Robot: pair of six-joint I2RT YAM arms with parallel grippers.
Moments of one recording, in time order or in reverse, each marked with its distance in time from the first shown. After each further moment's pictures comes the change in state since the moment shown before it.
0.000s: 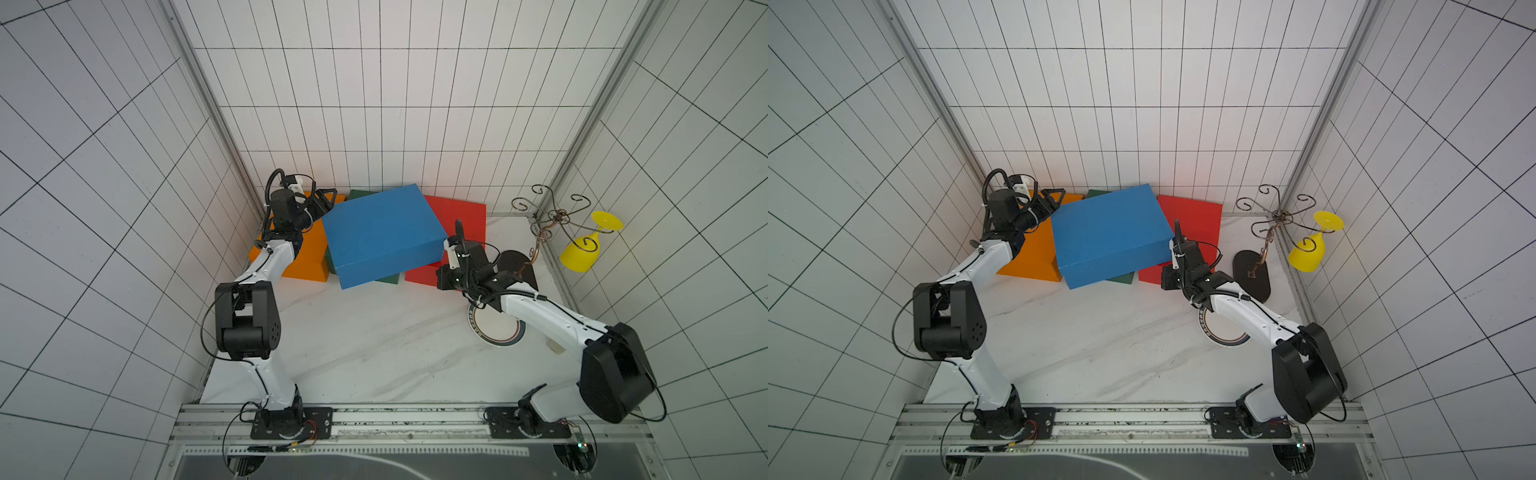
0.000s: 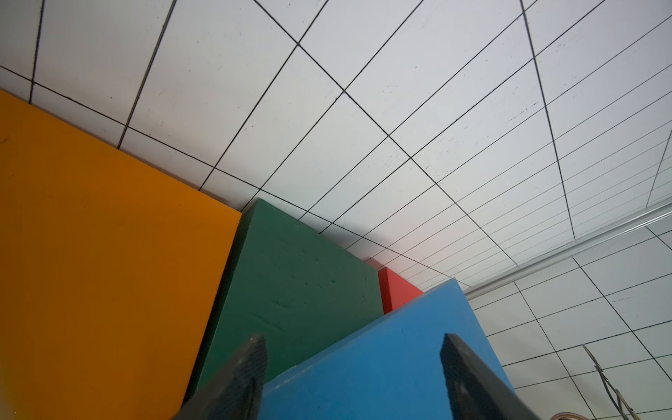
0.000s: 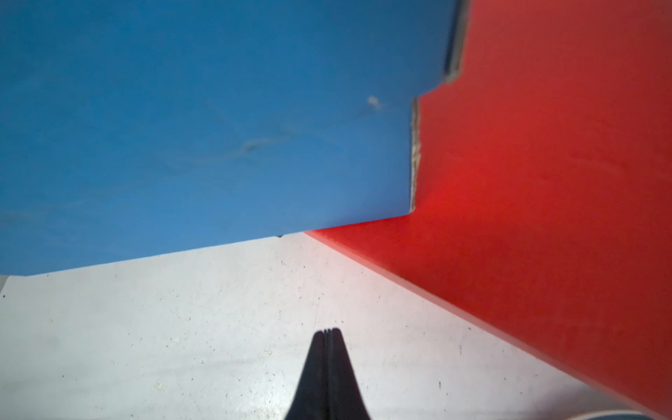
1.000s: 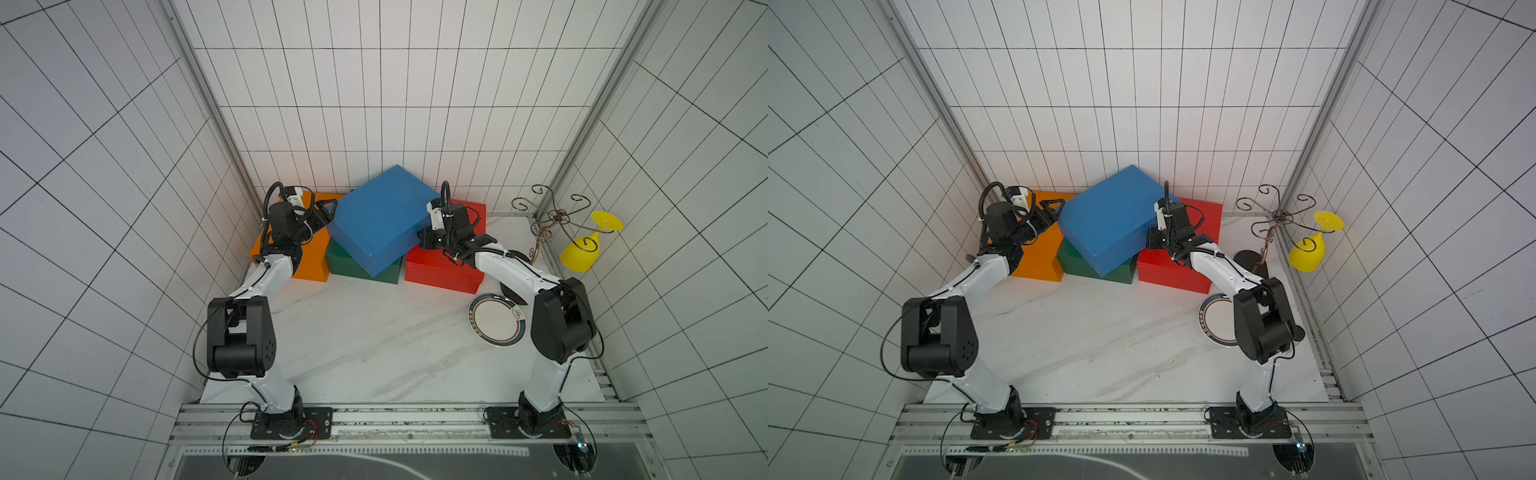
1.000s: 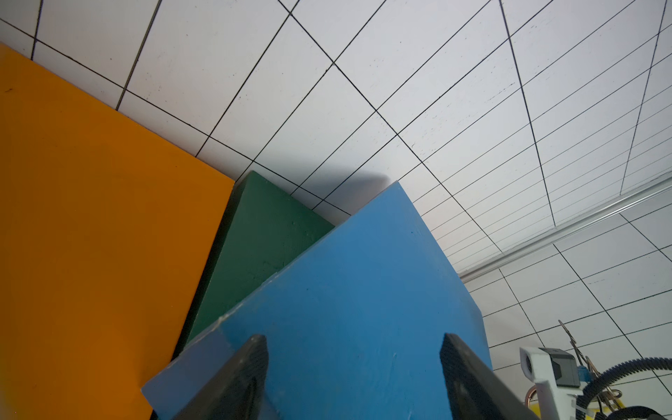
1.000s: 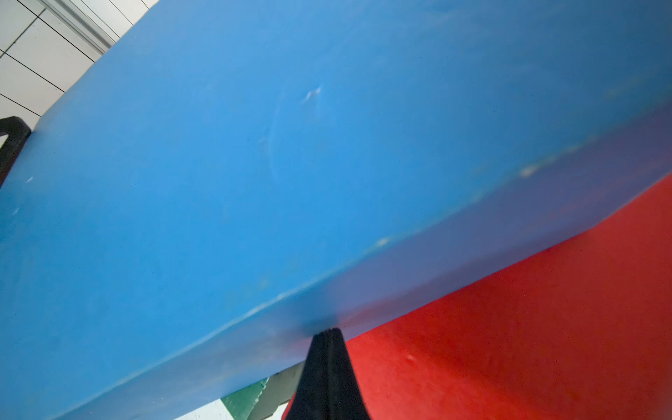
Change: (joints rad) left arm -0.005 -0.146 -0.207 0.069 0.017 -0.027; right arm -0.051 0.392 0.486 0.058 -0.141 -0.037
